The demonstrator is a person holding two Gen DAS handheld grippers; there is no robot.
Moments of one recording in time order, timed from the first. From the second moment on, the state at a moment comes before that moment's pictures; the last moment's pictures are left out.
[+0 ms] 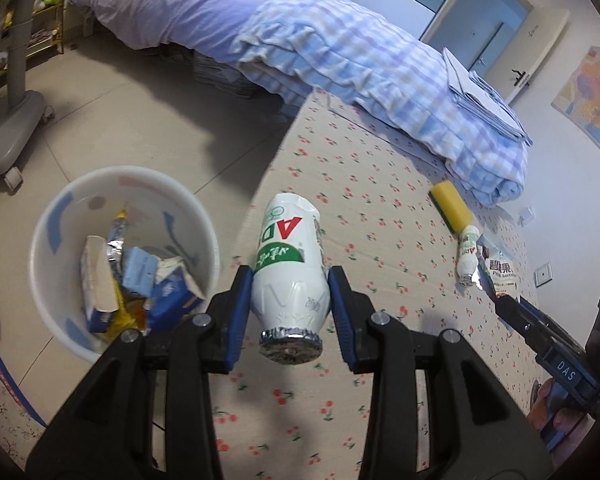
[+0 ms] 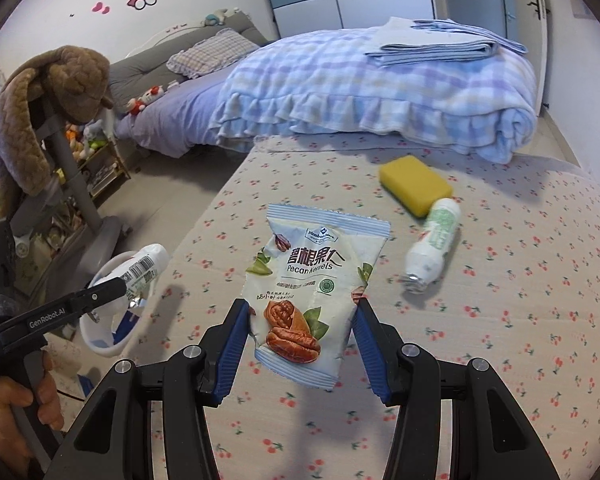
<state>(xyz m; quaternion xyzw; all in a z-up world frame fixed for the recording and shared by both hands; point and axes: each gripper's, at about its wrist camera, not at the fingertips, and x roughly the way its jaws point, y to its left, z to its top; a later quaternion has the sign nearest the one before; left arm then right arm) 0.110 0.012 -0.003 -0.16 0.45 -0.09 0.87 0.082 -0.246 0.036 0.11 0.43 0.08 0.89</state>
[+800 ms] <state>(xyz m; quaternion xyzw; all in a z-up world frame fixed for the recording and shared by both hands) 0.107 0.127 -0.020 -0.19 0.46 0.05 0.86 0.113 -0.121 0.029 0.08 0.43 0.19 0.88</state>
